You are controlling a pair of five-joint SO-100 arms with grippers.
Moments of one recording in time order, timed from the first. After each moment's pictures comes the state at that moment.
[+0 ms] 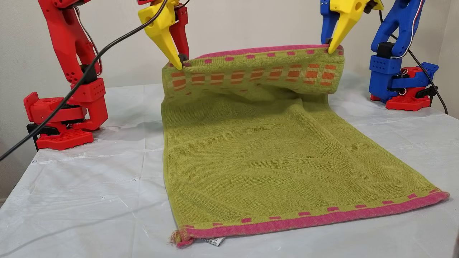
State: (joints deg) arm 0 24.9 107.5 64.6 110.3 -72.0; arm 1 -24.1 104.2 72.9 102.6 92.7
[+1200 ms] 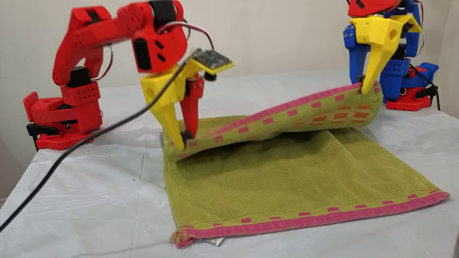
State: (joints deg) arm 0 51.0 47.0 3.3 117.1 -85.6; arm 1 -52.4 57.2 28.7 102.6 121.2
